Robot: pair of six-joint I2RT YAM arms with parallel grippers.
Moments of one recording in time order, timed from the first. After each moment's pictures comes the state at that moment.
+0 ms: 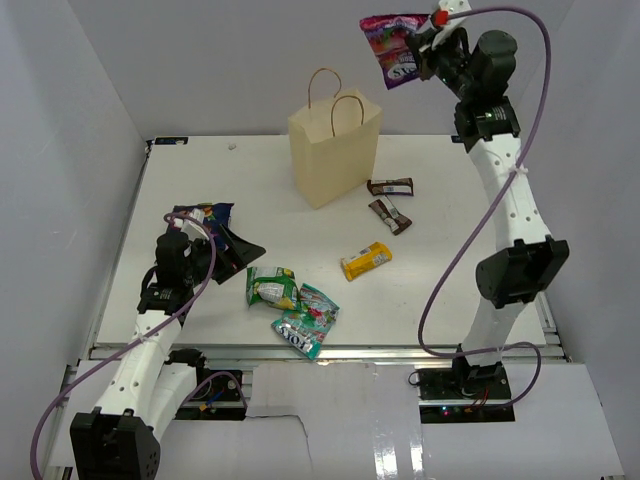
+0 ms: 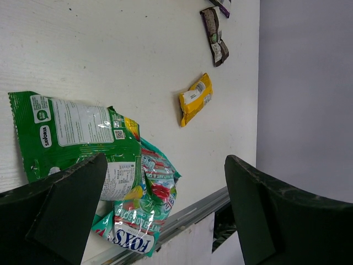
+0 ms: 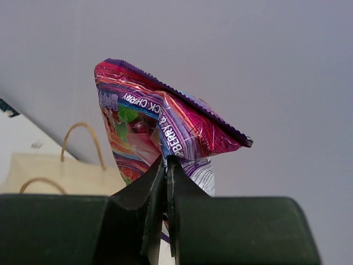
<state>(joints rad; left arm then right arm) -0.07 0.79 0.52 -0.21 0.52 -0.77 0.18 1.81 2.08 -0.07 -0.46 -0.25</state>
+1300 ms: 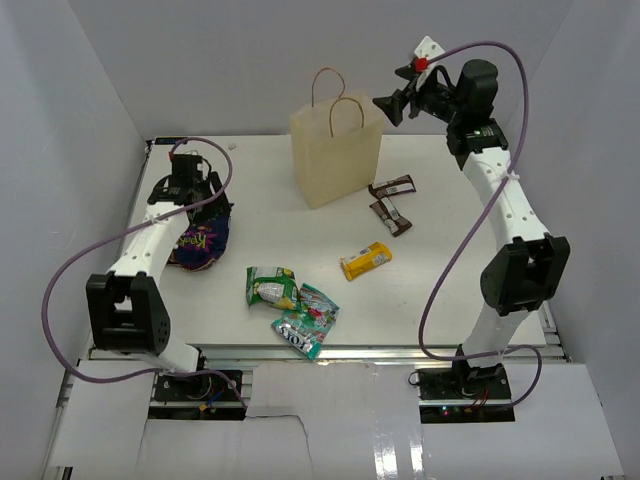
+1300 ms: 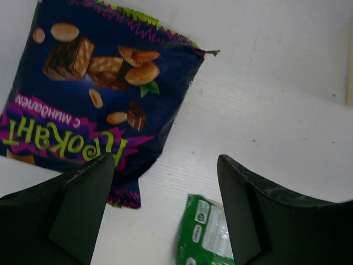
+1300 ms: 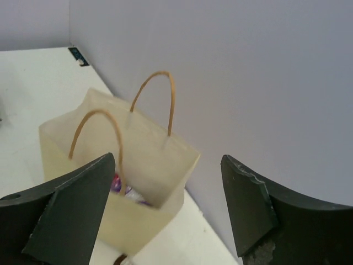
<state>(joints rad) -0.06 1.44 1.19 -0.59 -0.15 -0.43 0.22 1.84 1.91 0.04 -0.69 -0.35</state>
